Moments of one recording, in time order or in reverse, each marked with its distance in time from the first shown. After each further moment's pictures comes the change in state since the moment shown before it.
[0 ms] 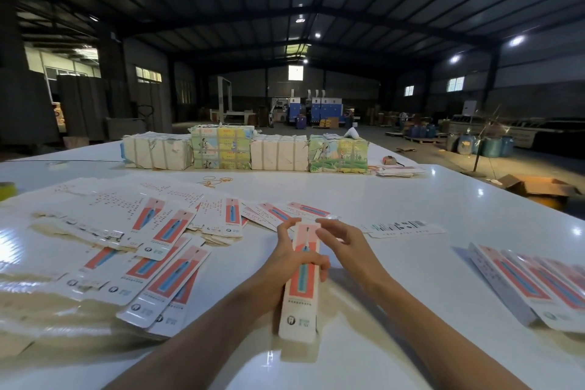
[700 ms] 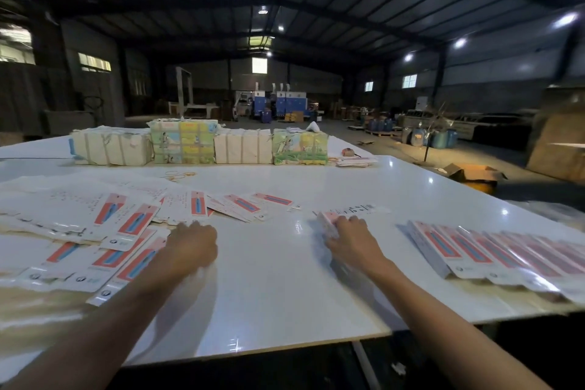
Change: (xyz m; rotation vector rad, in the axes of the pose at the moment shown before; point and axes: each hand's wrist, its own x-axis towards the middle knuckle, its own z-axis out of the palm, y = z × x) left_hand -0.019 0.038 -0.082 1.662 0.187 -0.167; right_hand -0.041 -0.008 -0.069 -0.989 0.051 0.240
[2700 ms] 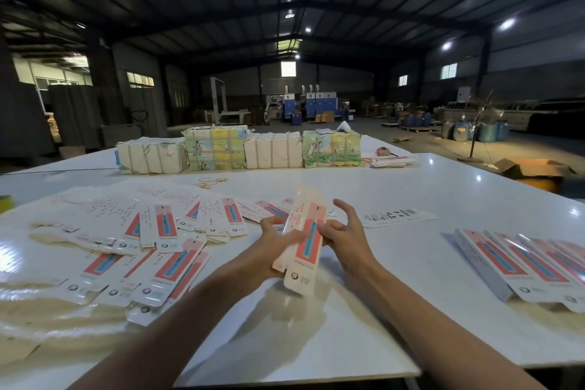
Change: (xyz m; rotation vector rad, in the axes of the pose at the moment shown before) left_hand -0.024 0.075 -0.012 -1.524 -0.270 0.059; right_hand 0.028 -0.066 0.046 1.403 -0.103 0.020
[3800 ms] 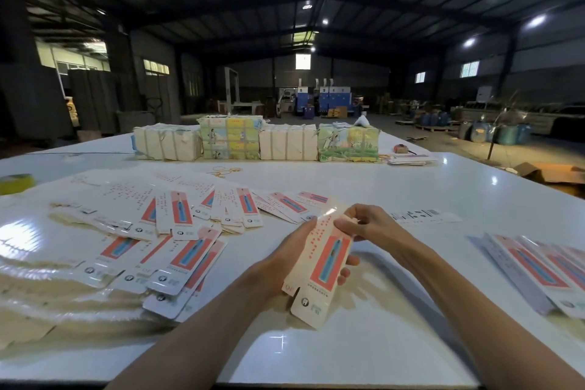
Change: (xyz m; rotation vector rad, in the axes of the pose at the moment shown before) left_hand 0.039 -0.041 -0.007 -0.321 -0.489 0.017; right_hand 0.035 -0.023 -0.032 -0.597 -0.257 -0.027
